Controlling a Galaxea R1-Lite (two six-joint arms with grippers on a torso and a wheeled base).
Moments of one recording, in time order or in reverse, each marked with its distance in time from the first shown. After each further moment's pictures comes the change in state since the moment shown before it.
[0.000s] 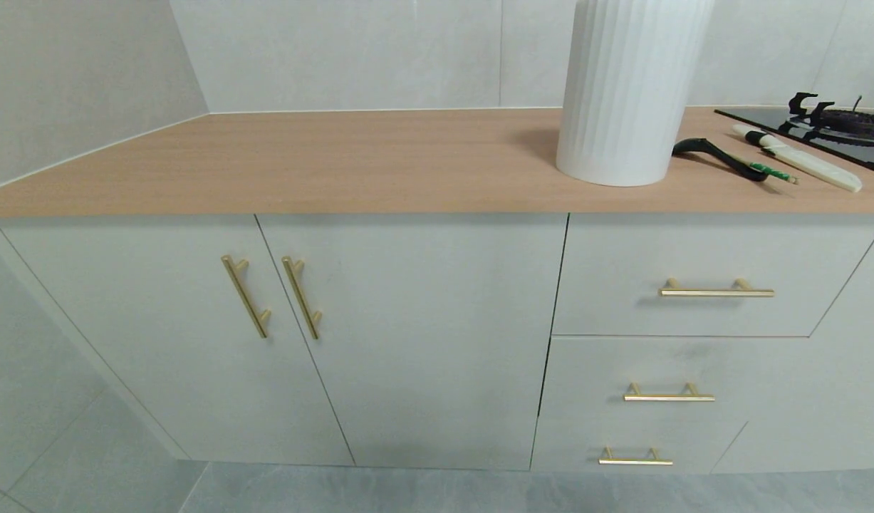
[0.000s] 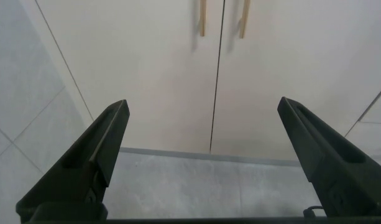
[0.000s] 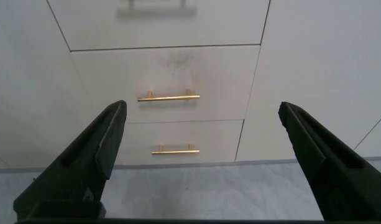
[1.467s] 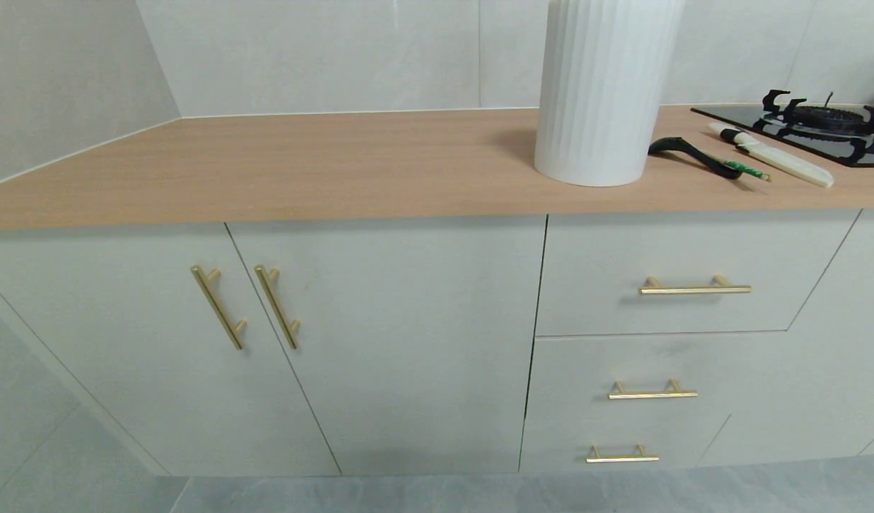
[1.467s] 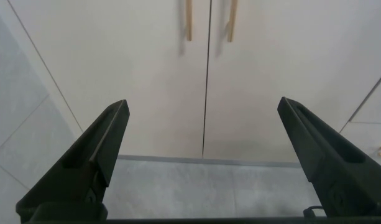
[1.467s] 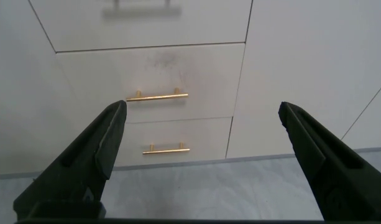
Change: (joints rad) left arm 0.000 0.000 0.000 0.000 0.000 0.000; right arm 0.000 0.000 0.000 0.000 0.000 -0.004
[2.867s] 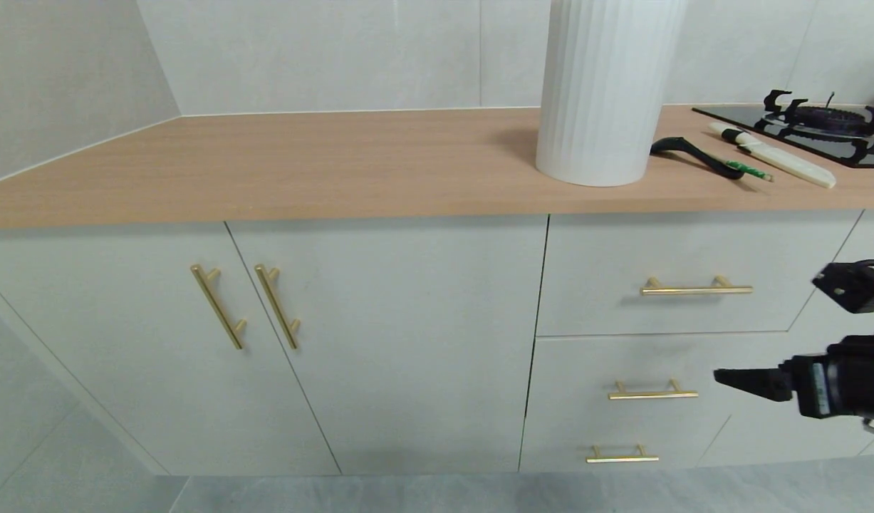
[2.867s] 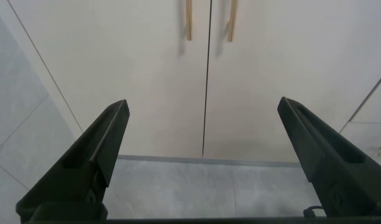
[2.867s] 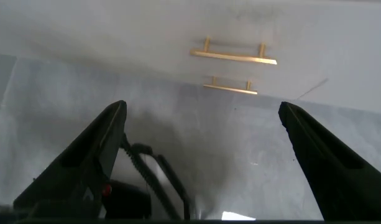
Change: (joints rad) left arm 0.000 0.000 0.000 0.000 0.000 0.000; right arm 0.086 1.380 -0.657 -0.062 0.261 0.019
